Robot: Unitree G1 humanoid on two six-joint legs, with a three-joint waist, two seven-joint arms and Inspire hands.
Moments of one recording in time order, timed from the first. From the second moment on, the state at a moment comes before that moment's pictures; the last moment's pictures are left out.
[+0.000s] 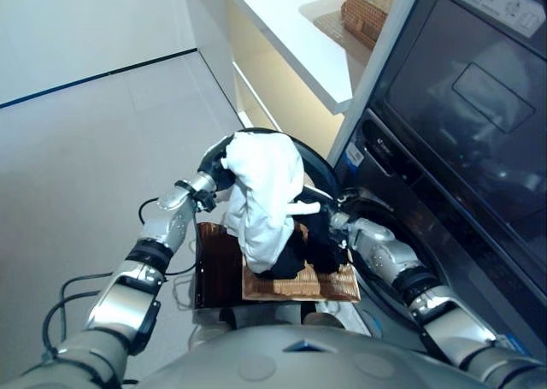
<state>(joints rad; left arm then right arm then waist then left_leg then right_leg) -0.38 0.32 -0.28 0.63 -0.68 -0.06 -0.49 -0.24 -0.39 0.47 0.60 0.75 0.05 0.59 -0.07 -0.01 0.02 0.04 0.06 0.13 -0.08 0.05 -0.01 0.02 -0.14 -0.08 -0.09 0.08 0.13</state>
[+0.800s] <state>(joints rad) -0.38 0.31 -0.29 0.63 -0.69 -0.07 -0.48 -0.27 -0.37 0.54 0.60 0.76 0.07 0.59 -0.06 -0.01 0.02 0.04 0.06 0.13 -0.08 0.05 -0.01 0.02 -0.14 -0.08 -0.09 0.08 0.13</state>
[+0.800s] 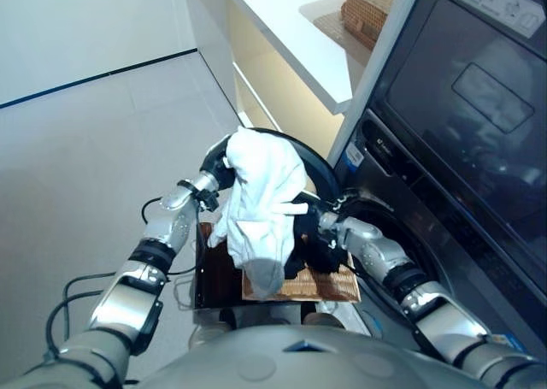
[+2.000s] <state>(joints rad) -0.38 0.28 -0.28 0.62 -0.71 -0.12 -0.41 -0.26 -0.35 0.51 0.60 0.82 0.07 0.56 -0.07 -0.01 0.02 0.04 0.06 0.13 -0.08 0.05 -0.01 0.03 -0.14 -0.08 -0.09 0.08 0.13</state>
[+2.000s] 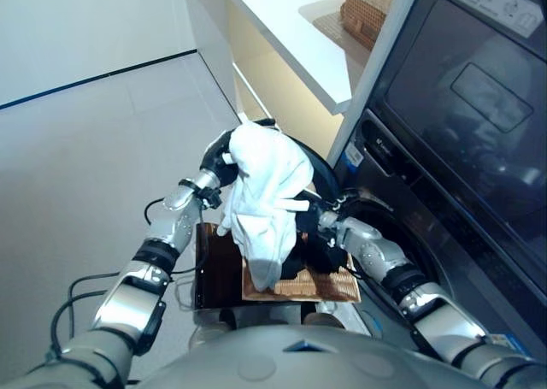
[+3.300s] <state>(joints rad) -0.38 0.29 -0.20 0.62 -0.71 -0.14 -0.39 -0.14 -0.35 0.21 0.60 0.90 -0.03 0.45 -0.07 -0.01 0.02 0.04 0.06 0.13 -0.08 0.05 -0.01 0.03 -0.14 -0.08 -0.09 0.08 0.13</state>
